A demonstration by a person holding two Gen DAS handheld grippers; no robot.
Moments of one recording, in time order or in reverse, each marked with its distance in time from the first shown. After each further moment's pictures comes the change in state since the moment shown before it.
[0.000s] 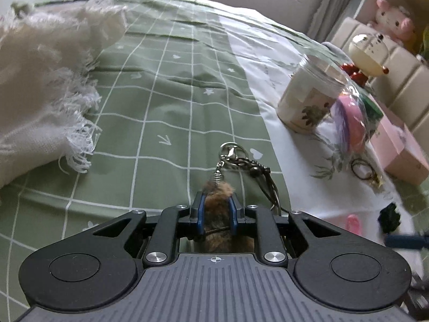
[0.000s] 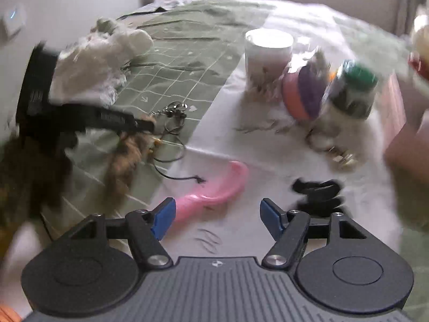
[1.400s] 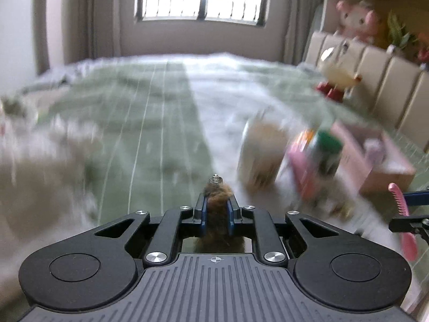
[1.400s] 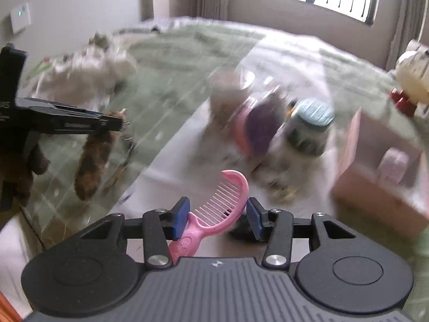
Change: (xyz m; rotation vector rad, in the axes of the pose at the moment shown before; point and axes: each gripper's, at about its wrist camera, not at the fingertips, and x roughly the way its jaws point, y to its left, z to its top) left arm -0.086 -0.082 0.057 0.211 -0.212 0.038; right arm -0.083 -0.061 0.017 -0.144 -0.177 -0.058
